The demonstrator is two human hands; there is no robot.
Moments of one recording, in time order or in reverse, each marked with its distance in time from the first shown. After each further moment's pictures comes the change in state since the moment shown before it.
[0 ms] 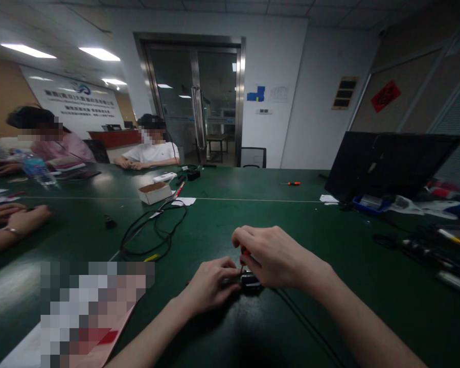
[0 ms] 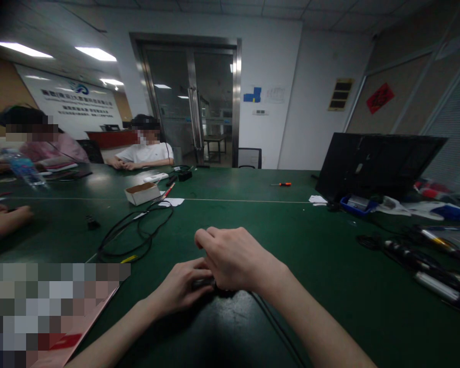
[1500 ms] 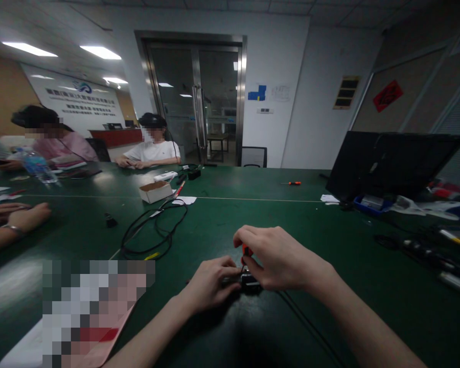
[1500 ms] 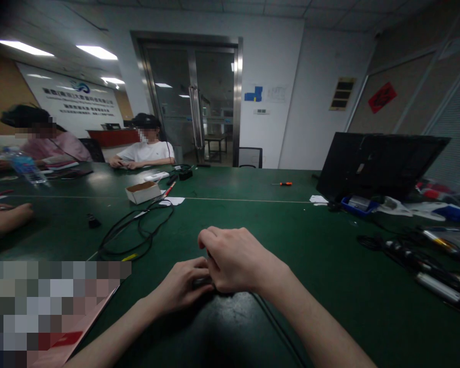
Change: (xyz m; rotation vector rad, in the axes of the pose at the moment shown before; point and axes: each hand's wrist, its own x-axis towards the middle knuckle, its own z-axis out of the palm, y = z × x) left_hand 0.000 -0.001 0.001 -0.018 0.010 0.004; right_hand -0.001 -0.001 0.000 0.074 0.026 0.034
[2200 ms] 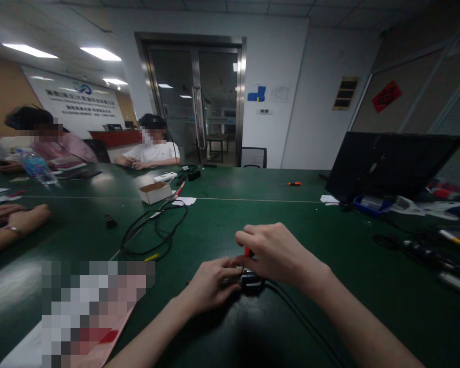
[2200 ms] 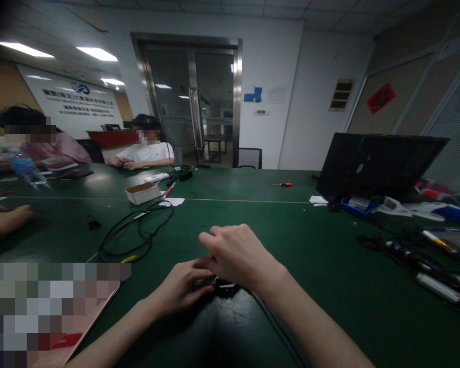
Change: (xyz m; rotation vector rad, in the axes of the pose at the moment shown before) left_hand 0.000 0.001 0.000 0.015 0.007 -0.021; right_hand 0.002 0.002 0.004 -0.219 0.044 0.006
